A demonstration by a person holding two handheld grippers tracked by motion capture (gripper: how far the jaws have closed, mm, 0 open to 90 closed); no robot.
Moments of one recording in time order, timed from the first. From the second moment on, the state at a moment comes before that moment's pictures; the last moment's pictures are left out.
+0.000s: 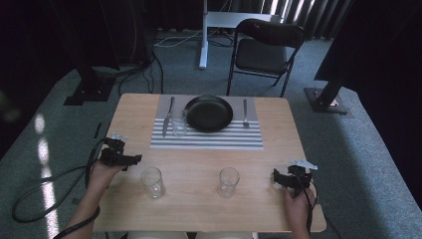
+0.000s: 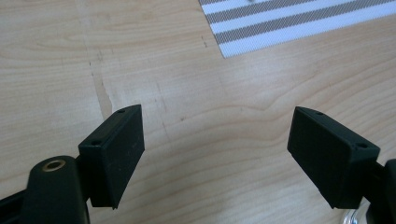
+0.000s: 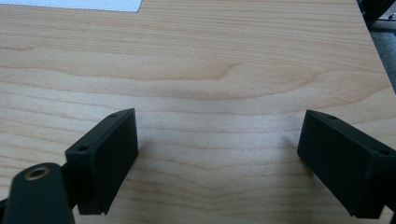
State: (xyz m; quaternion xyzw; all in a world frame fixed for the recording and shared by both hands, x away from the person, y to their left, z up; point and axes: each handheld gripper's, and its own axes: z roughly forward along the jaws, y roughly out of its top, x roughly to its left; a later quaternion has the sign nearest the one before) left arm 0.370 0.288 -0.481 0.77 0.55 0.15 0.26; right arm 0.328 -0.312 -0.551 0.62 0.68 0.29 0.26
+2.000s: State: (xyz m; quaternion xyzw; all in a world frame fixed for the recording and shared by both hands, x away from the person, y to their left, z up) left arm 0.278 0.319 -0.535 0.66 0.65 0.27 0.26; right arm 0.328 -0.312 -0.551 0.62 0.68 0.29 0.26
